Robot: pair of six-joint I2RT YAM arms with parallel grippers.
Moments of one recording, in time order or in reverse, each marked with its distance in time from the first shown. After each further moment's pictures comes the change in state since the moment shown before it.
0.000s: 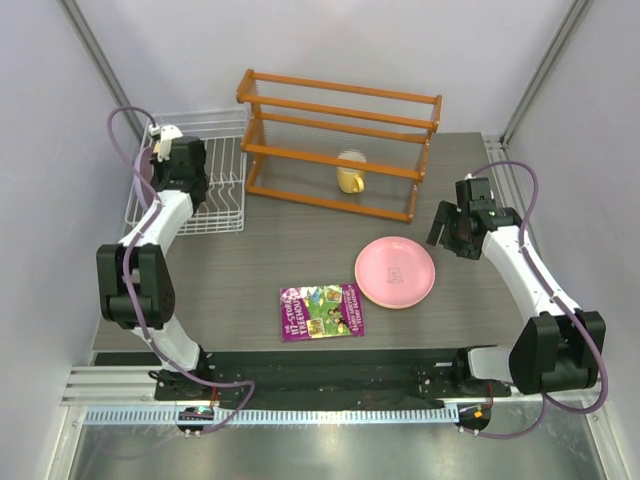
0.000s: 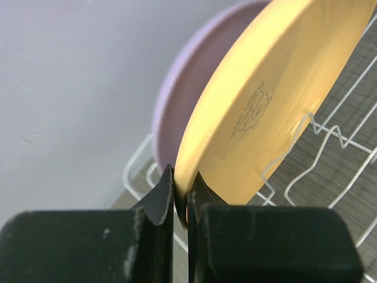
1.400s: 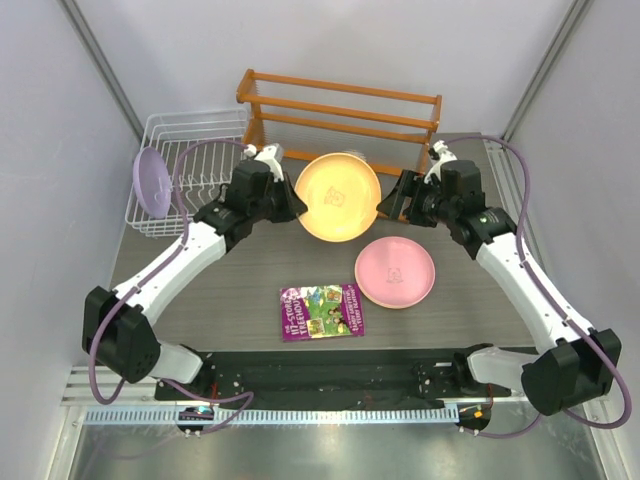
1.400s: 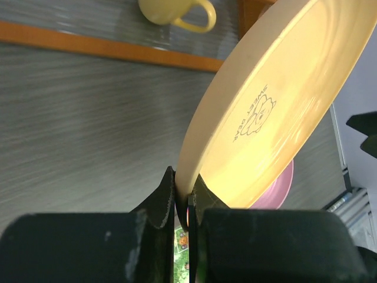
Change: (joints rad) left arm -0.497 -0.304 -0.095 -0.174 0.964 -0.509; right arm 0.209 -0.096 0.085 0.316 -0.321 0.077
